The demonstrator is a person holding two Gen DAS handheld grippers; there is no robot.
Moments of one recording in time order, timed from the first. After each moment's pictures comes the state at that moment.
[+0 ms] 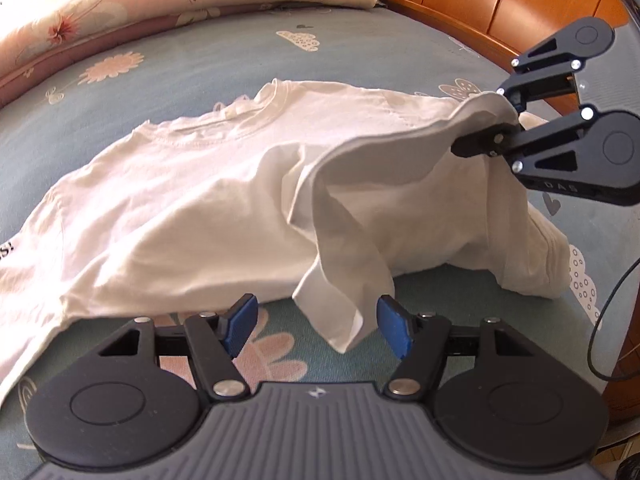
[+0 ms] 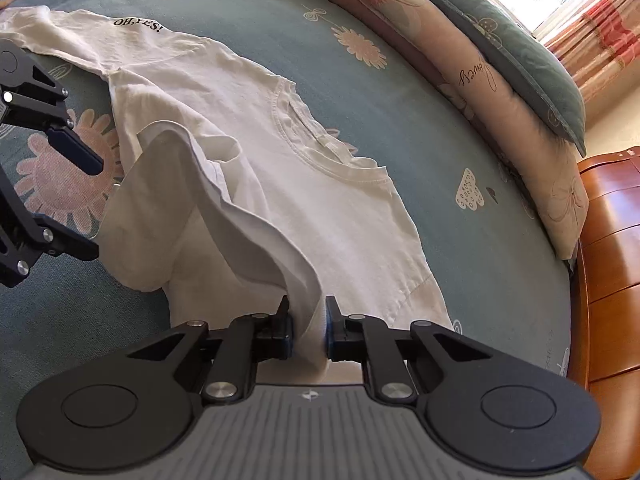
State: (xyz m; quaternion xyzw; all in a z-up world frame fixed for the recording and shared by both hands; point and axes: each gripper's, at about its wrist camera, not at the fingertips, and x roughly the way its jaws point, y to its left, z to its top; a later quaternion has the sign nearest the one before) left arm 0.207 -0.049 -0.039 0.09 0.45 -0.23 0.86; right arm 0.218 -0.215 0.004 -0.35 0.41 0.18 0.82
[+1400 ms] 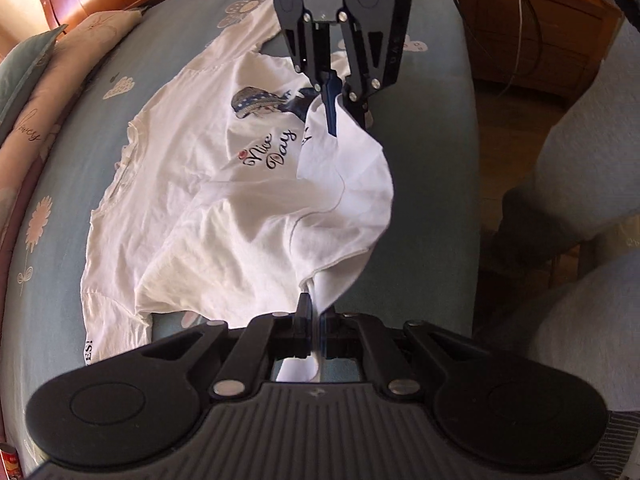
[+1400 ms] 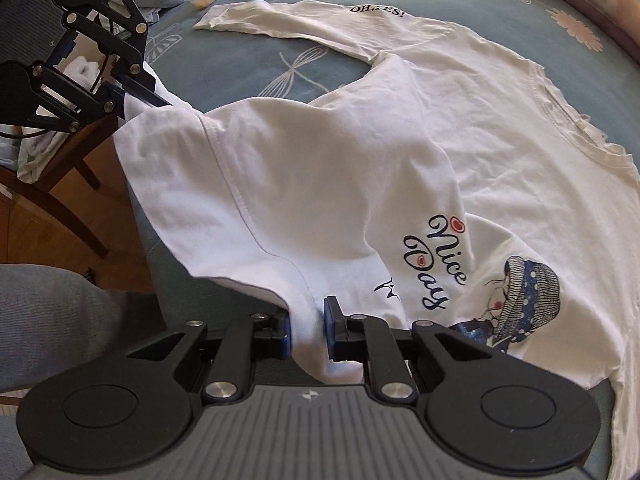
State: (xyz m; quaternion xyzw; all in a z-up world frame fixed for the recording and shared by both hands) left arm 0.056 0.018 0.034 0.44 0.41 -0.42 0.68; right arm 0.144 -0.172 -0.008 -0.21 0.54 0.48 0.66
